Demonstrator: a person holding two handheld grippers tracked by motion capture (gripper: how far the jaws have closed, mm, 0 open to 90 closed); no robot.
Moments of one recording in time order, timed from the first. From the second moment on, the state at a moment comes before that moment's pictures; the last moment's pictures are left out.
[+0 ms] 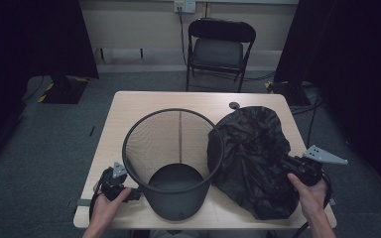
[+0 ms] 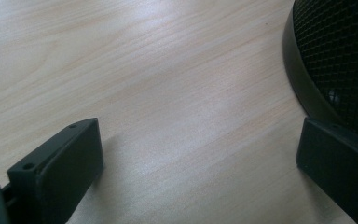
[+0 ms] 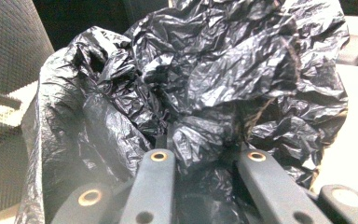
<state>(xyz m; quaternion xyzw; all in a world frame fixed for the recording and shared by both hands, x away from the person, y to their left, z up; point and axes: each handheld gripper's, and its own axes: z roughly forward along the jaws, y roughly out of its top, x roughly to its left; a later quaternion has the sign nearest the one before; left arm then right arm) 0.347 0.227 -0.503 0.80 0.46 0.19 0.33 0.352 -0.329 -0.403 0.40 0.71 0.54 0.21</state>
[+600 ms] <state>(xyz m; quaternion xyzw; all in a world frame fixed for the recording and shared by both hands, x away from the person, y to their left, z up) 0.347 0.227 -0.503 0.80 0.46 0.19 0.33 0.341 -0.330 -0.372 0.38 0.68 0.58 0.24</state>
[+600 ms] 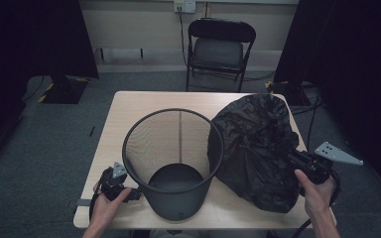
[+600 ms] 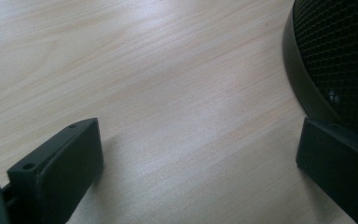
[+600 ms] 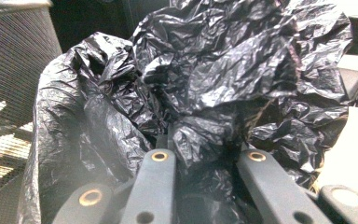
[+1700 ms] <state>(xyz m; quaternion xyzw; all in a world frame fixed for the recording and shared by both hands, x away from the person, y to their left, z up) 0.341 0.238 -0.494 0.76 0.48 0.18 0.39 0.333 -0.328 -0.286 0.31 0.61 0.67 0.29</state>
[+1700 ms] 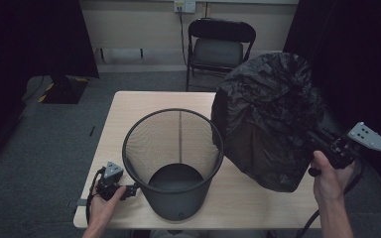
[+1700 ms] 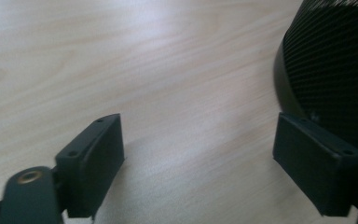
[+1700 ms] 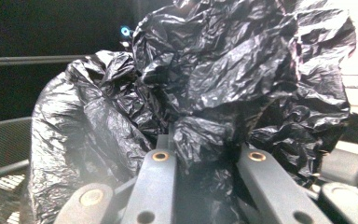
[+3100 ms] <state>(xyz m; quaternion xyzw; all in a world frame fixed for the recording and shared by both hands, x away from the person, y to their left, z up) 0.337 0.222 -0.480 0.75 0.45 0.19 0.45 0.290 -0.304 -0.225 0.20 0.55 0.77 0.26</state>
